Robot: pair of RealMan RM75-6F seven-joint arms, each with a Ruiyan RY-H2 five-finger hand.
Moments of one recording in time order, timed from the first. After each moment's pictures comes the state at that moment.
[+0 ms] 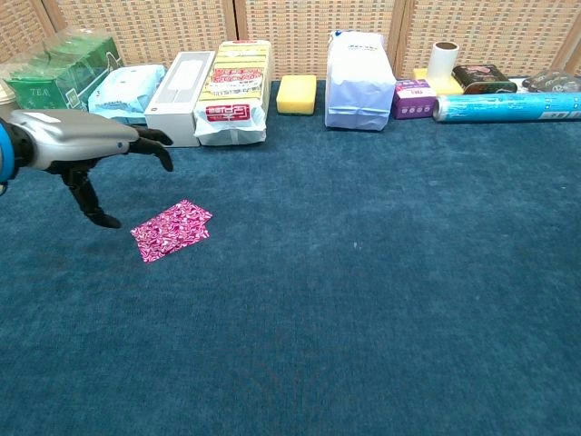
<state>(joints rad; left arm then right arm) -0.84 -1.33 -0.03 -1.64 0.88 0.82 0.58 -0.02 -0.98 0.06 -1.60 -1.55 1.60 0.32</state>
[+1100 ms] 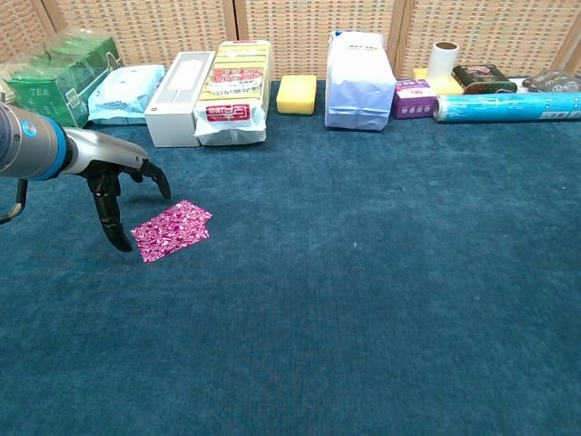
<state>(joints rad) -1.20 -1.37 0.04 -1.69 0.03 0.82 0.69 -0.03 -0.97 0.06 -1.59 -1.55 1.60 0.35</state>
